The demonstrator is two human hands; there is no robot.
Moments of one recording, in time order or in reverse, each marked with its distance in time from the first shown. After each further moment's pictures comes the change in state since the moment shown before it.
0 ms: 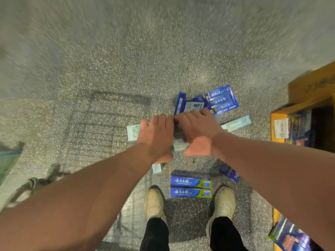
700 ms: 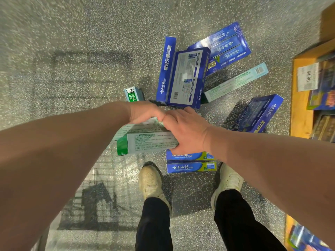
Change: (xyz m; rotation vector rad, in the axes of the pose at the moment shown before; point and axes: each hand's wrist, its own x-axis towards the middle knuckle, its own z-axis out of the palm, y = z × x) left_hand 0.079 0.001 0.109 -0.697 -0.872 0.001; right_hand -0.003 -0.010 0.194 0.193 -0.019 -0.143
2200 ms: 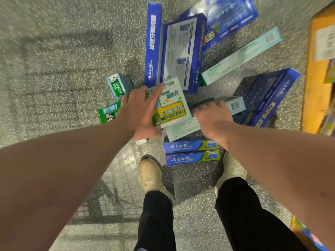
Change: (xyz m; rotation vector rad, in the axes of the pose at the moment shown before) left_hand 0.078 -0.032 0.052 0.521 0.563 0.077; right_hand -0.021 0.064 0.085 -0.001 -0.347 0.562
